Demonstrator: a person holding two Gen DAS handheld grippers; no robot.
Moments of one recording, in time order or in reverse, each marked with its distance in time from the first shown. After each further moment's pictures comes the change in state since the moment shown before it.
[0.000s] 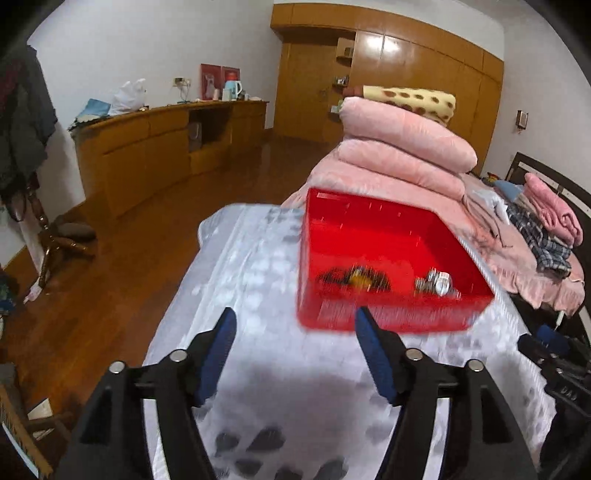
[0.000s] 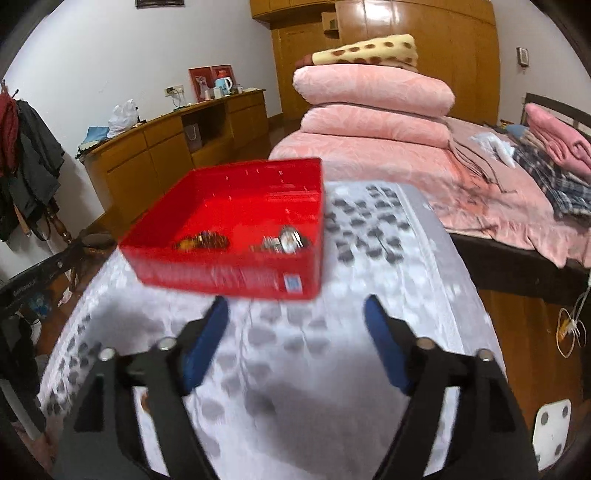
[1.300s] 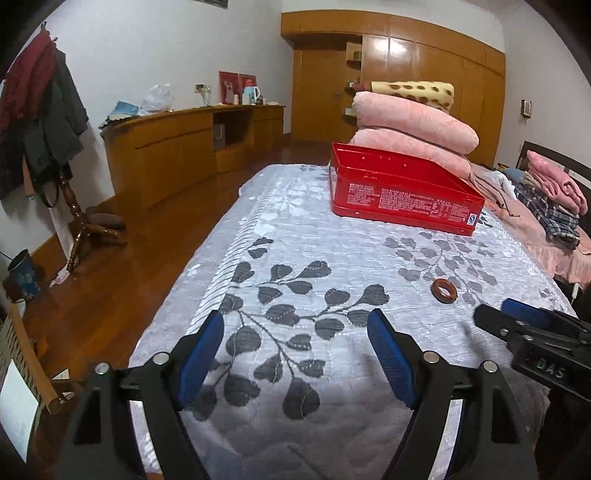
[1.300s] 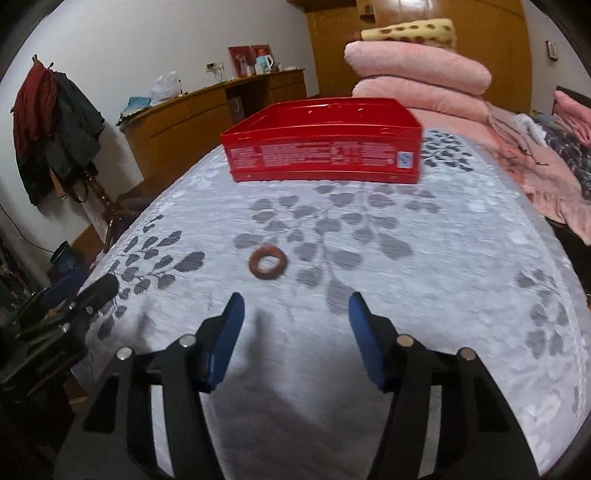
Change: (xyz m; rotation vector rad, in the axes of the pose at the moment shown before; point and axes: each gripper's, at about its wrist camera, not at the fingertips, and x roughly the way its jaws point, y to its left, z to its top) left arm -0.075 0.018 -0.131 0.027 -0.036 0.086; right arm -0.016 0.100 -0.098 -0.051 0.086 0.164
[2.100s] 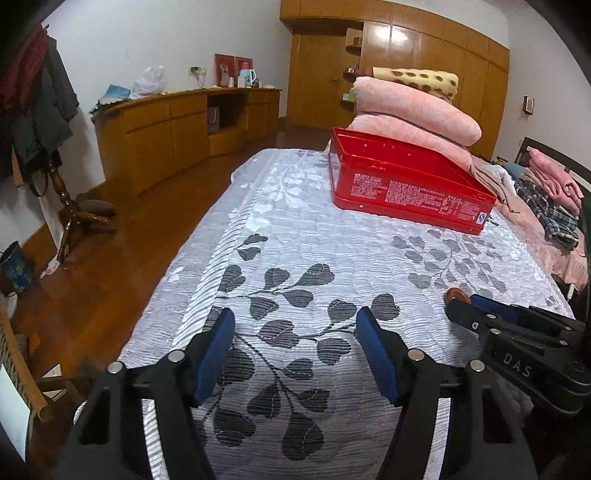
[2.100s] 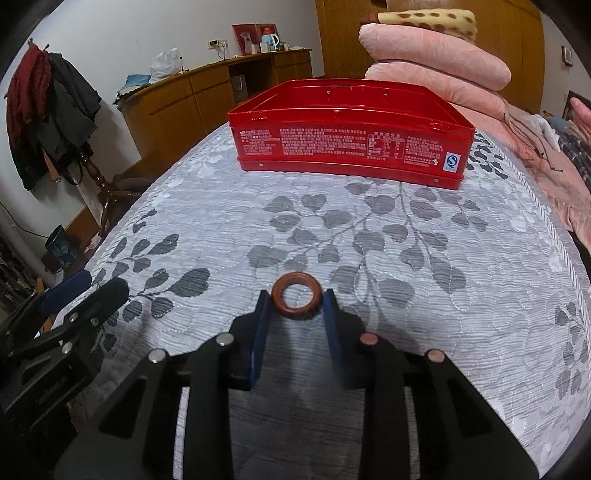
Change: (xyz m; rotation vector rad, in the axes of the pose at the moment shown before) left arm 0.028 0.005 0.012 -0.017 0.067 -0.028; right arm 0.034 0.015 0.019 -0.026 0.061 -0.018
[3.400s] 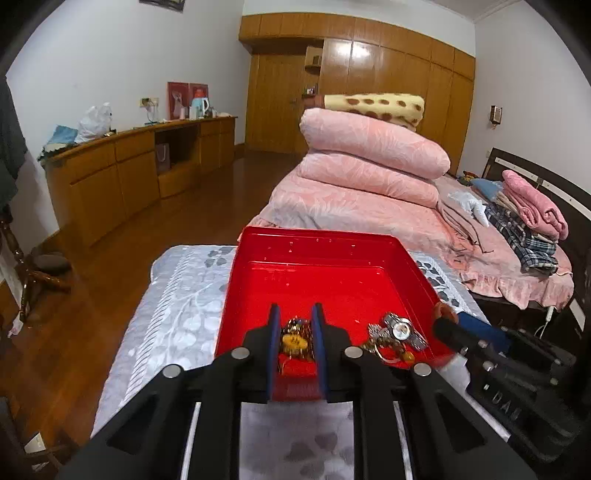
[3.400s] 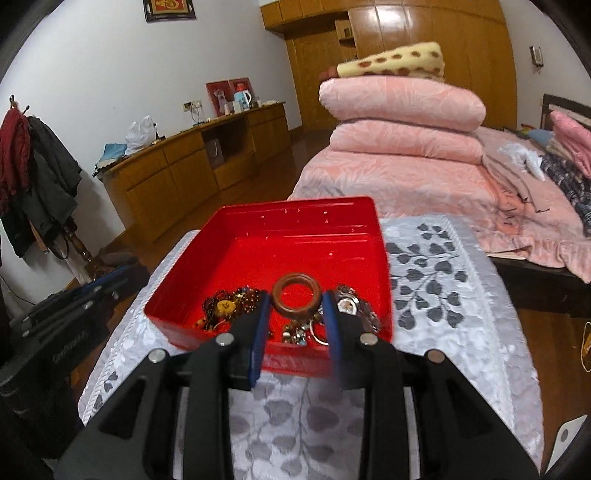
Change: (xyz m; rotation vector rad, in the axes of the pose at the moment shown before) left arm 0.078 -0.099 0.182 0.070 -0.079 -0.136; right arm 0.002 -0.096 0.156 0.085 -0.182 -0.030
